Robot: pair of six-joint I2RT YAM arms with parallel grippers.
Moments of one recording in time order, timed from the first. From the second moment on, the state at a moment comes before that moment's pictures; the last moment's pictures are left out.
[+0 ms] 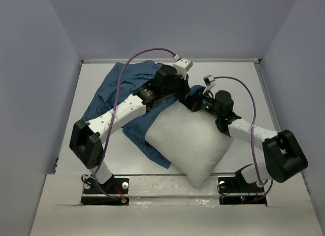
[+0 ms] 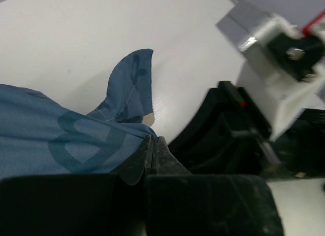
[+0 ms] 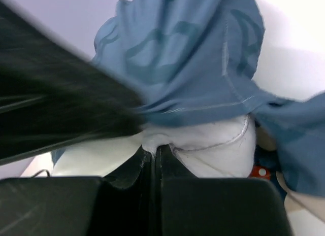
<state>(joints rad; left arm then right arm) -0.81 1.67 1.52 -0.26 0.06 -0.24 0.45 1.38 0.69 0.63 -0.40 0.57</state>
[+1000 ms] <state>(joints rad) -0.87 0.66 0.48 -0.37 -0.40 -0.89 0.44 1.51 0.83 0.51 0.04 0.76</state>
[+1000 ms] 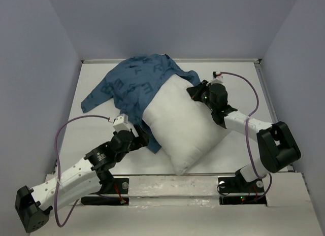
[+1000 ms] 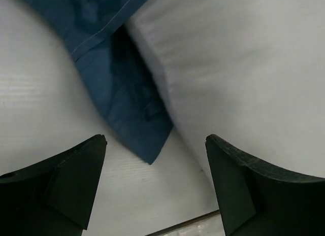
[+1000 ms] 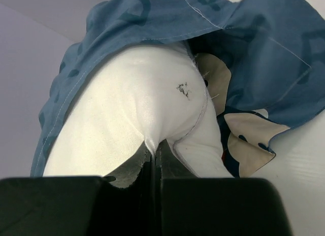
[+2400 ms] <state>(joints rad) -0.37 0.69 0.20 0.10 -0.29 -0.88 0.69 1.24 0.77 0.10 -0.04 0.63</state>
